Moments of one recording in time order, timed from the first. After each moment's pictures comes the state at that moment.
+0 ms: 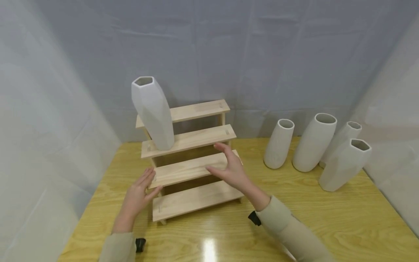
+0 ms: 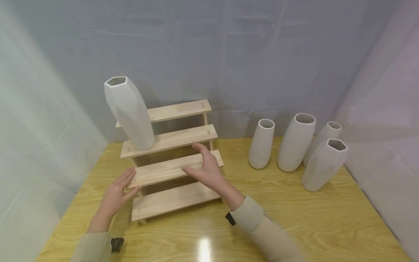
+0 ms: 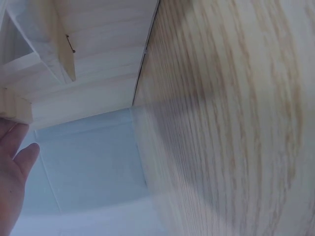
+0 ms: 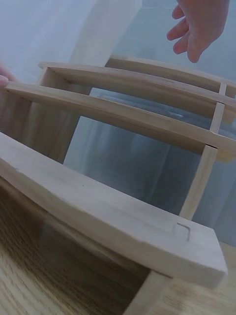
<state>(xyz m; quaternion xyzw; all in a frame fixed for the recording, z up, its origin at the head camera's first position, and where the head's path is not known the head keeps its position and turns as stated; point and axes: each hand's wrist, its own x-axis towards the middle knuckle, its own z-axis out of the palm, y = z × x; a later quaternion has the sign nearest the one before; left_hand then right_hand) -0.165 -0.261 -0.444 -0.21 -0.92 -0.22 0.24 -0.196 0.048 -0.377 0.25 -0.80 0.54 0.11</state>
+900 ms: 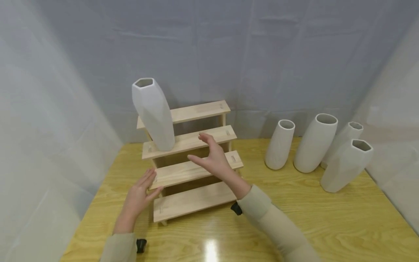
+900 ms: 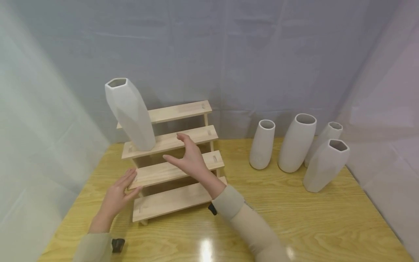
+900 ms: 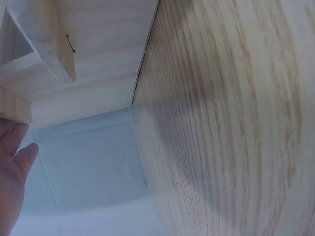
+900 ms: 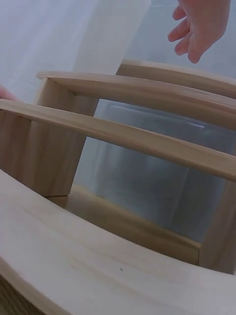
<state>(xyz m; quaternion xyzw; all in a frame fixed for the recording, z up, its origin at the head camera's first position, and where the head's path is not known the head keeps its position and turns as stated) -0.165 -0.261 -0.445 -0.21 -0.92 -0.21 0.25 -0.220 0.004 -0.358 0.24 -0.80 0.55 0.08</state>
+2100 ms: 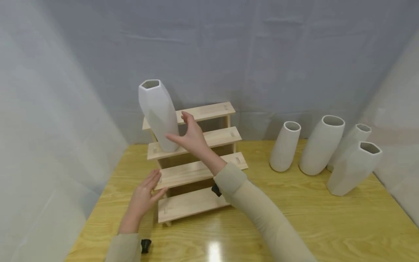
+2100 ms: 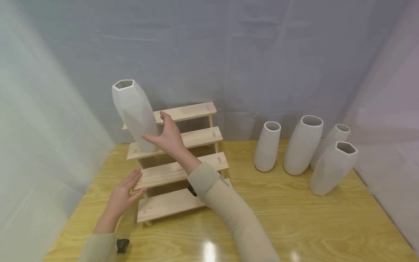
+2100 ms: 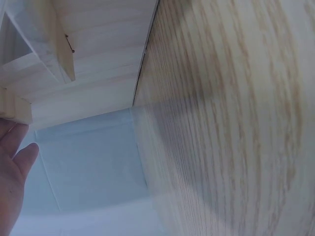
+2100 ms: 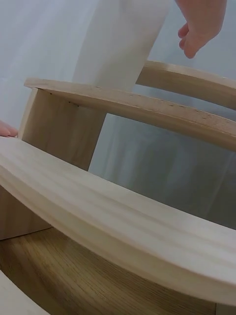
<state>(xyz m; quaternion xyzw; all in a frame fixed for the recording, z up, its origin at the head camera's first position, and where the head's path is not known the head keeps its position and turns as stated) -0.166 -0.264 -0.446 -0.24 -0.91 -0.21 0.28 -0.260 -0.065 -0.311 0.22 -0.79 0.58 0.06</state>
